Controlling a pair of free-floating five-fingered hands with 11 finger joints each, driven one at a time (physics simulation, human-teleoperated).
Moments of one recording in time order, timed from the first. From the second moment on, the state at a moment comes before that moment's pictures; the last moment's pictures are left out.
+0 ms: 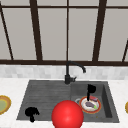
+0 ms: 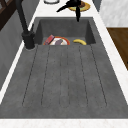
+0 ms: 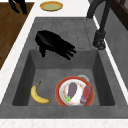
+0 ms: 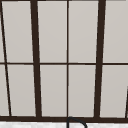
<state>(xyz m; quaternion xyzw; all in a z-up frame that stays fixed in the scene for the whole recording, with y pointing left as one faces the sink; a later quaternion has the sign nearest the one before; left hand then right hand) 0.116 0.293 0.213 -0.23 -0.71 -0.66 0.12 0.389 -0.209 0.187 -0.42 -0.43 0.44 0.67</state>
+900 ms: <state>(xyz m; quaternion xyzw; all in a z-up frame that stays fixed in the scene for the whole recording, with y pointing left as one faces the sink) 0.116 0.293 0.213 -0.23 -0.71 -0.66 0.12 0.291 -0.172 0.282 -0.44 -0.46 0.42 0.65</state>
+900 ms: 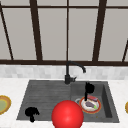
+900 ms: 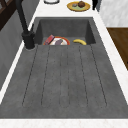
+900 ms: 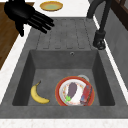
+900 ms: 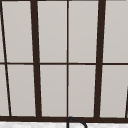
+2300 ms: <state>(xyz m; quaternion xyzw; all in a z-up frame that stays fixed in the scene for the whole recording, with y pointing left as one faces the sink) 0.116 0.293 0.213 -0.23 -0.71 -0.66 0.12 0.224 -0.164 0.313 -0.34 -0.58 0.51 0.54</state>
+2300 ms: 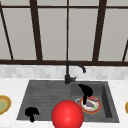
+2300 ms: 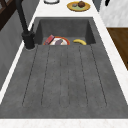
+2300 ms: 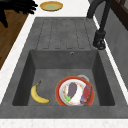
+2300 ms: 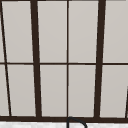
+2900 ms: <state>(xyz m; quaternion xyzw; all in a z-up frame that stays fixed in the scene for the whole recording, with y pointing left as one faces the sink) 0.116 0.293 0.213 -0.23 -0.71 -0.66 0.12 0.275 -0.167 0.316 -0.33 -0.59 0.51 0.53</state>
